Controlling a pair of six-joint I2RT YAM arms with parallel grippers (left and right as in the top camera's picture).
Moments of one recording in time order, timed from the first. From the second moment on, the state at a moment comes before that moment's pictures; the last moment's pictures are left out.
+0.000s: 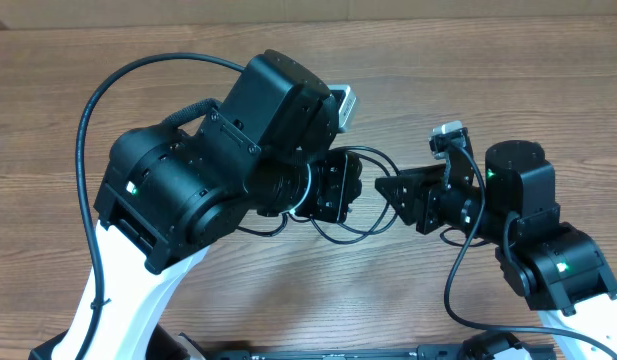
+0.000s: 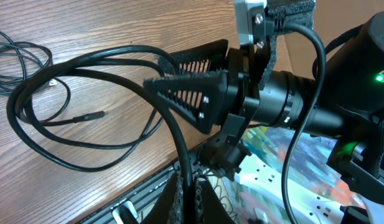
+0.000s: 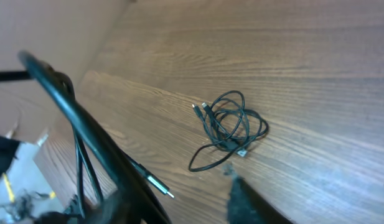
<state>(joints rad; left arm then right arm) -0.75 1.66 2.45 -1.69 0.34 -0.60 0.33 0.96 1.06 -0.72 -0.48 0.28</state>
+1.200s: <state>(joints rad) -0.75 1.66 2.45 -1.69 -0.11 -0.60 0.33 0.96 1.06 -0.91 -0.01 0.60</state>
